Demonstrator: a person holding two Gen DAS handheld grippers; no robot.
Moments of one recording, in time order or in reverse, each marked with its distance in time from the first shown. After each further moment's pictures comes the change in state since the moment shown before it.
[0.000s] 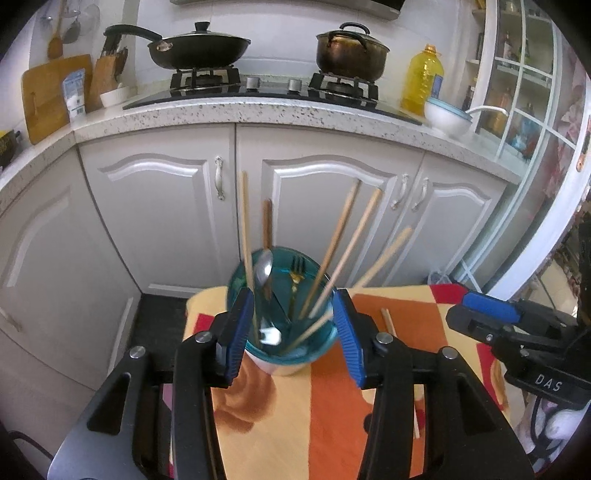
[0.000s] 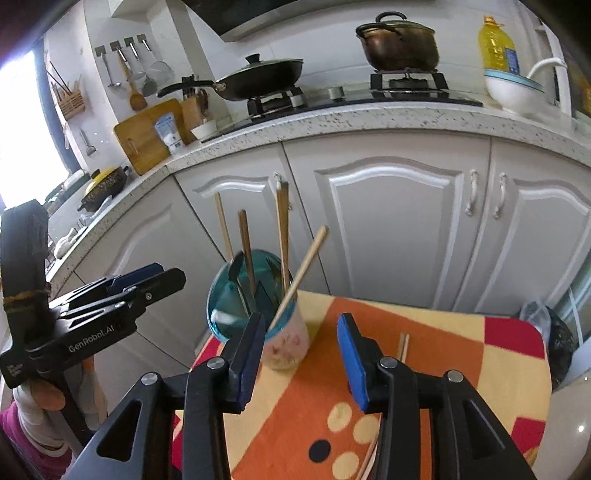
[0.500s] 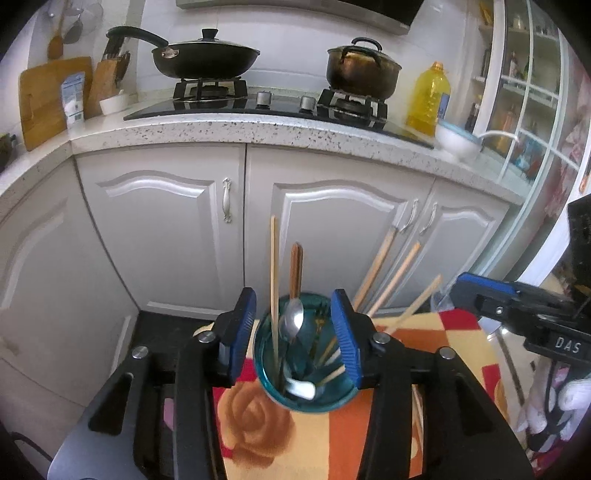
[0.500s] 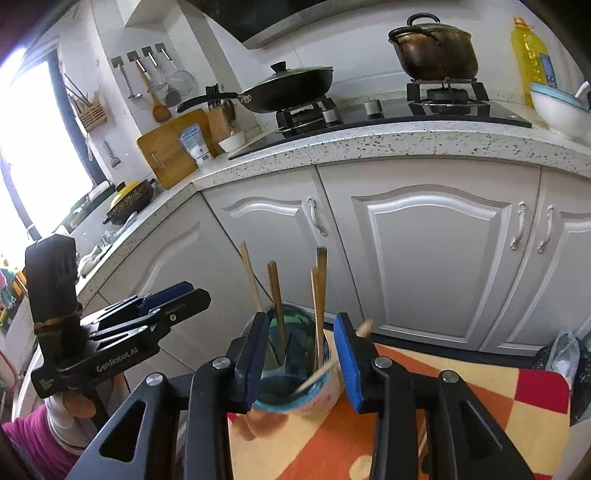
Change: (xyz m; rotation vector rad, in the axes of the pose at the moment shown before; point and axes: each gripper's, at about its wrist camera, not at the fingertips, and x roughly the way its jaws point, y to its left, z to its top) left arm 0.013 0.033 0.034 -0.007 -0.048 -0.012; right arm 0.031 0.008 0.064 -0.027 -0.025 0.140
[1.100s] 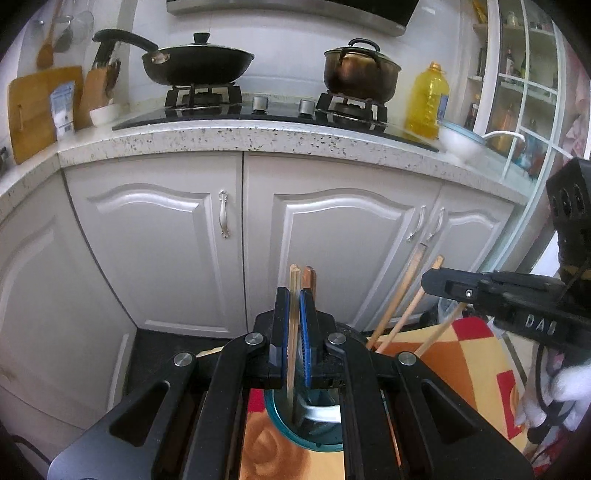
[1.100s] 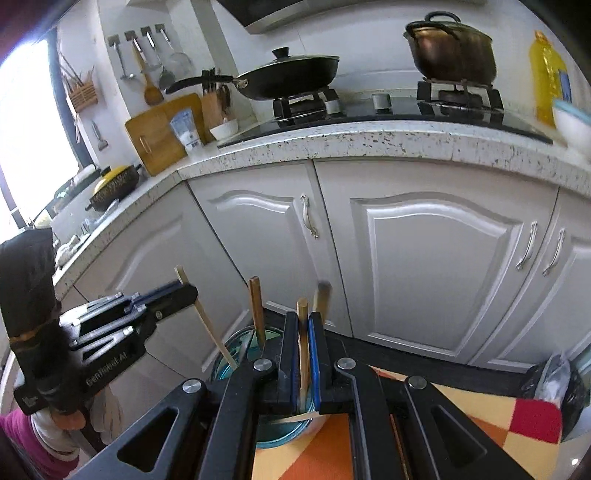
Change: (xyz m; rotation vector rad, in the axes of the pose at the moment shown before) left arm 0.038 0.017 0.015 0.034 -0.040 -0.022; right arm 0.054 -0.005 0.026 -0.040 0.033 -0.041
